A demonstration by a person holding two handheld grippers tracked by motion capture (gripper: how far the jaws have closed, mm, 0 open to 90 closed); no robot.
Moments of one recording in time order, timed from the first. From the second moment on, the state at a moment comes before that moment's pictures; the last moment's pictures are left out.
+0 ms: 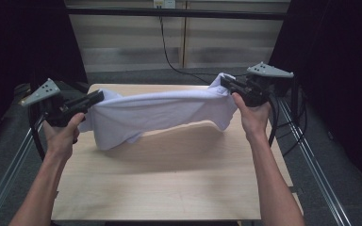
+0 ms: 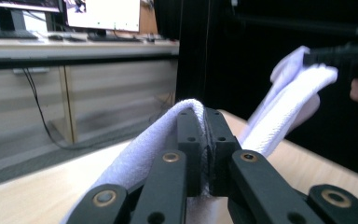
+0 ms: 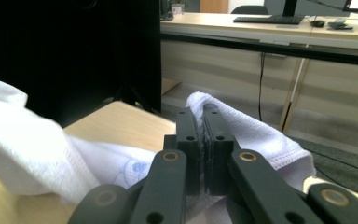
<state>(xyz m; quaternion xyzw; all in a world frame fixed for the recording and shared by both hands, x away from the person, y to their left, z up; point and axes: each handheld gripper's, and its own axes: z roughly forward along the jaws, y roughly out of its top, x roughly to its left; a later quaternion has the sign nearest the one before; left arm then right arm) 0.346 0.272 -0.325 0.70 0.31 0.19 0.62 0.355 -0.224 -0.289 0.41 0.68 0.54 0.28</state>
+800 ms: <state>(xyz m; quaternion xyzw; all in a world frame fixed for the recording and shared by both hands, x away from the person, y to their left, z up) 0.273 0.267 -0.443 0.77 0.32 0.06 0.55 0.228 -0.229 -0.463 0.43 0.76 0.46 0.14</state>
